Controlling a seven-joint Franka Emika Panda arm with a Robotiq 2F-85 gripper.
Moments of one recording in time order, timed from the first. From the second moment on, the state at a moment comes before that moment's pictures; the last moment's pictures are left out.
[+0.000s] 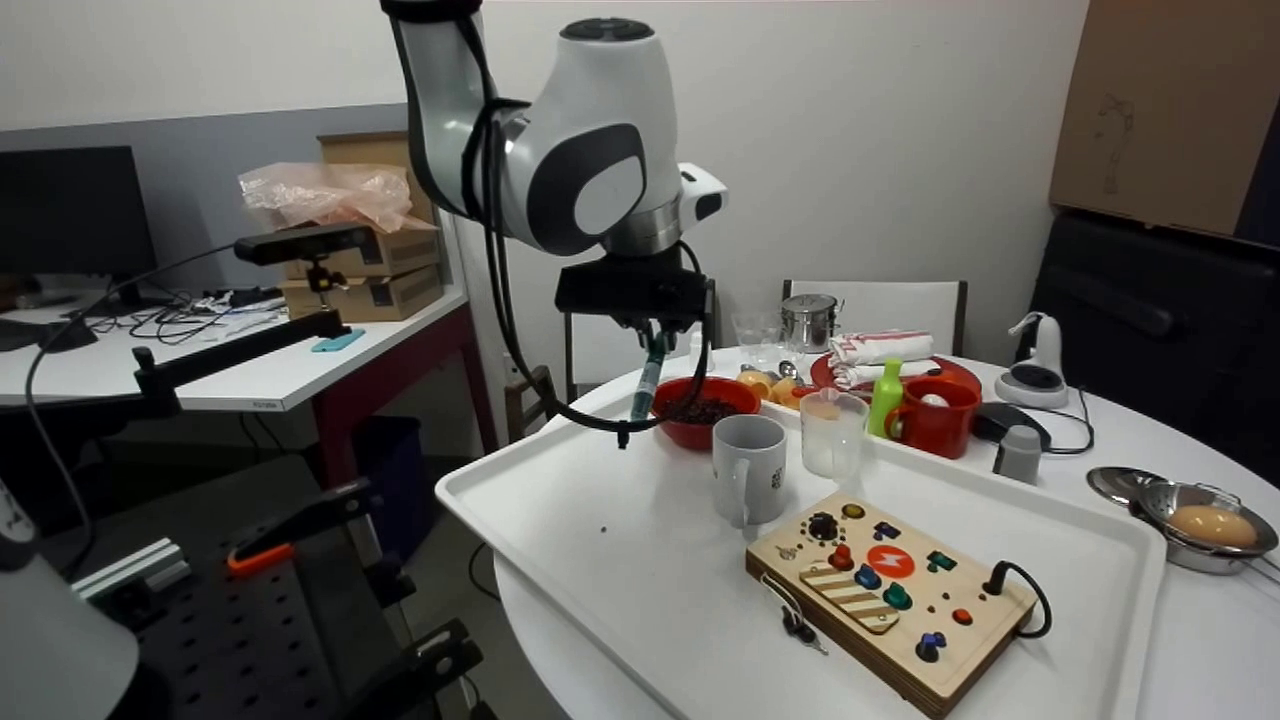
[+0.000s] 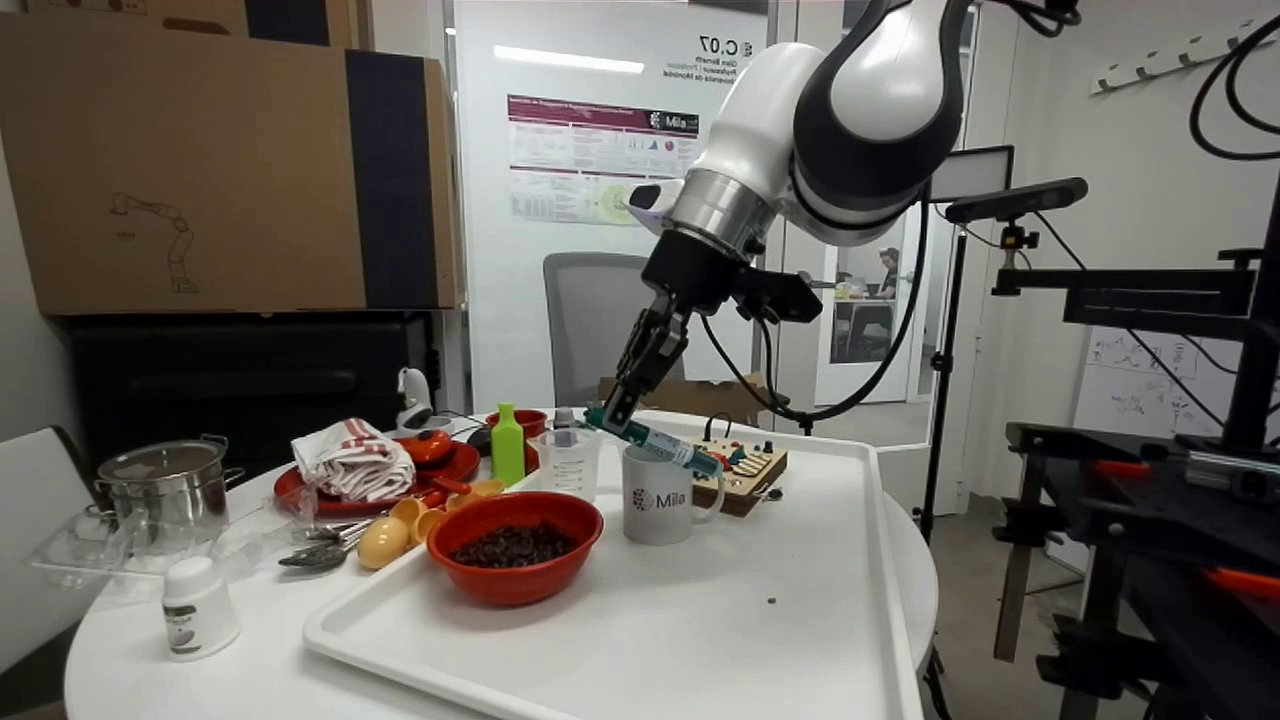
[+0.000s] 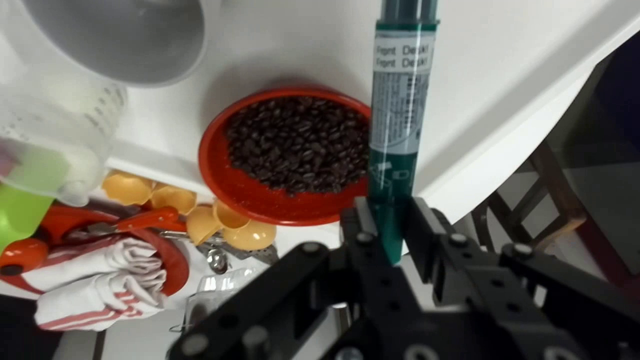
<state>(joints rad) -0.66 0.55 0.65 -2.45 -0.28 3.28 -0.45</state>
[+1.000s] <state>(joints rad) -0.68 0.55 0.56 -2.34 -0.28 3.45 -0.45</state>
